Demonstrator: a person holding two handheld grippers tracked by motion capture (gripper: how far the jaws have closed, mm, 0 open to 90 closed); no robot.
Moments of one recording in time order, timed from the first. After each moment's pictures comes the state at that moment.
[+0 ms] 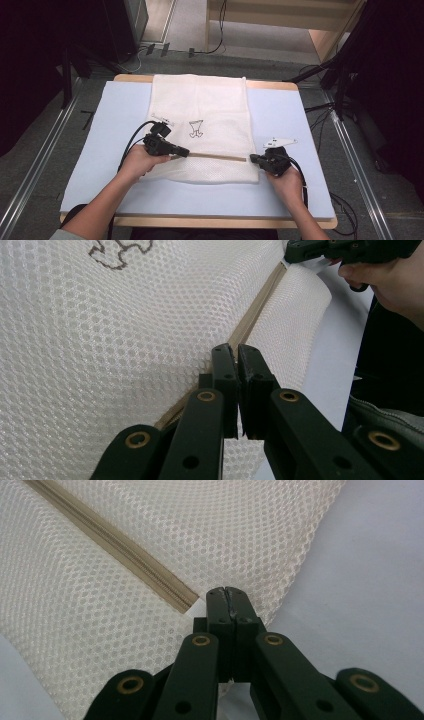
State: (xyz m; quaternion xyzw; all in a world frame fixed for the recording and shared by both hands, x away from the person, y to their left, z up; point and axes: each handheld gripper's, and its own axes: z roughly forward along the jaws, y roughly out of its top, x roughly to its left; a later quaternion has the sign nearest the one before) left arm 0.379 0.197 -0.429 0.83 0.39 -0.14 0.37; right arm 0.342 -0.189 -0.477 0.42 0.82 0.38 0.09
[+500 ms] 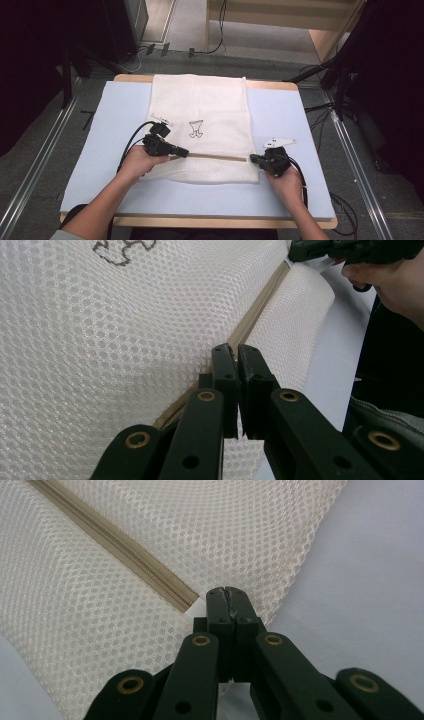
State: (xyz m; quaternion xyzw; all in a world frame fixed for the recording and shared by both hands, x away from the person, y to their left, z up) left arm 0.379 0.198 -0.431 0.83 0.40 -0.15 0.36; right arm 0.342 -0.188 -0.476 0.41 0.82 0.38 0.10
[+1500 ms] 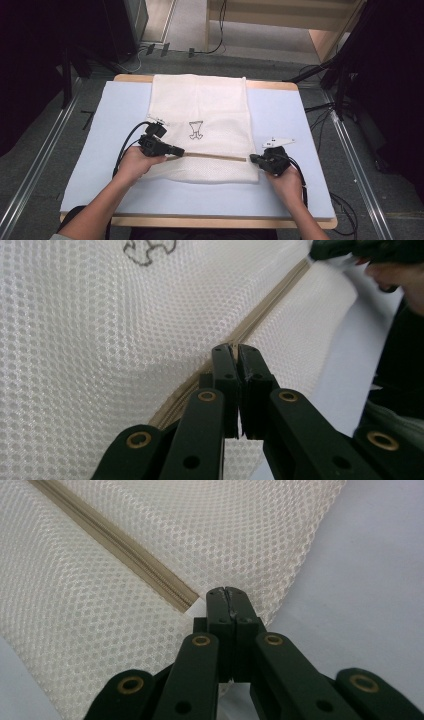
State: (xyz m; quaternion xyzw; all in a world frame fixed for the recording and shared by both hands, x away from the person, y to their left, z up) left arm 0.372 0.203 -0.426 0.83 0.43 -0.11 0.34; right arm 0.342 -0.186 -0.474 0.41 0.83 0.37 0.10
